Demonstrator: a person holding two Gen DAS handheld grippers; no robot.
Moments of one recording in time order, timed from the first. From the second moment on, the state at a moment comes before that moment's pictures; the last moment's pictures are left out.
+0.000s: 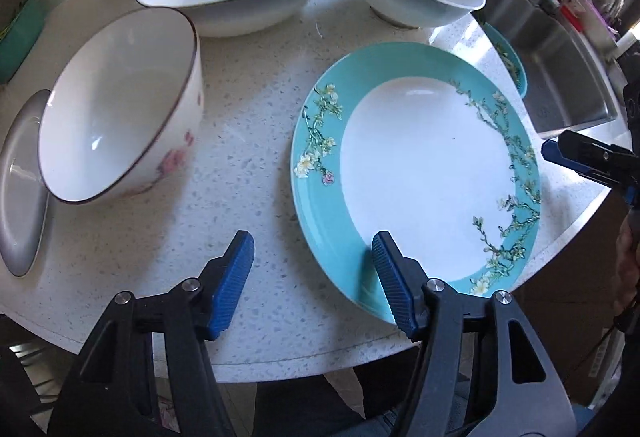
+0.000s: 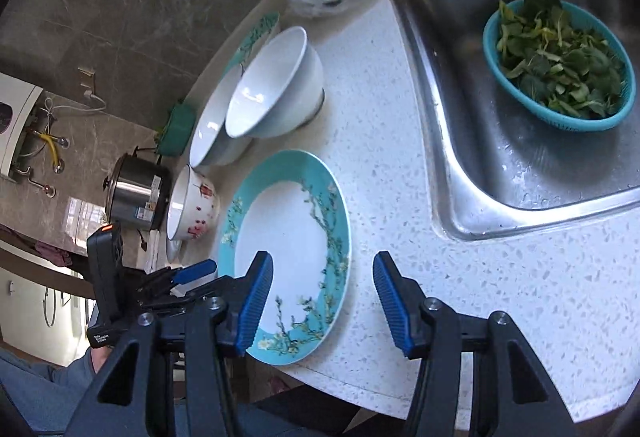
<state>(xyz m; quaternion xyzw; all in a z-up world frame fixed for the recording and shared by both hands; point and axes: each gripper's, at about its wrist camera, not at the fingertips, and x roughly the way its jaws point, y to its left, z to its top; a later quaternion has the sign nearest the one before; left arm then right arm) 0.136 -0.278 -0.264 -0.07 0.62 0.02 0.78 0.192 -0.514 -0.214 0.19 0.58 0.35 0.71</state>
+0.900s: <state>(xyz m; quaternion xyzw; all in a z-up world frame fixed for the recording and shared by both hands) 0.144 -0.230 -0.265 -0.13 0.62 0.06 0.77 0.219 -0.495 -0.240 0.22 0.61 0.42 0.64</state>
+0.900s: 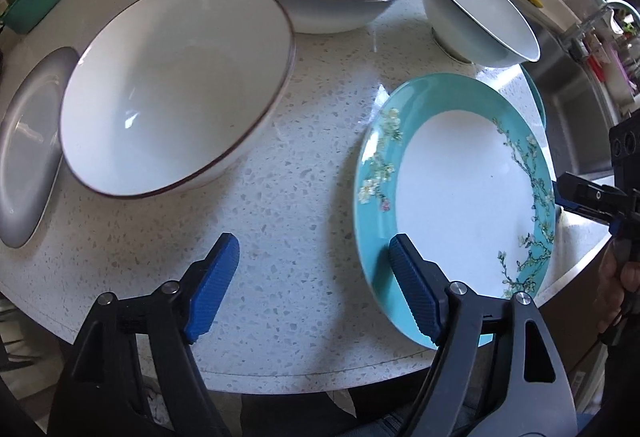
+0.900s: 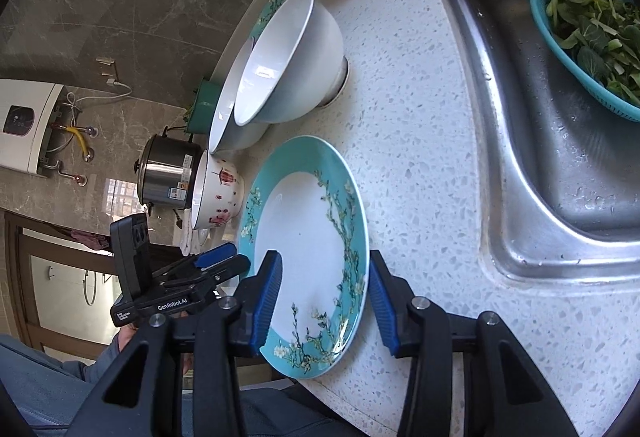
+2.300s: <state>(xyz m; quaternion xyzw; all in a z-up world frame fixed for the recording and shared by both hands) 0.167 -0.243 -0.259 -0.14 0.59 0.00 0.79 0.223 -0.492 -0.233 0.17 0.63 0.36 0.67</state>
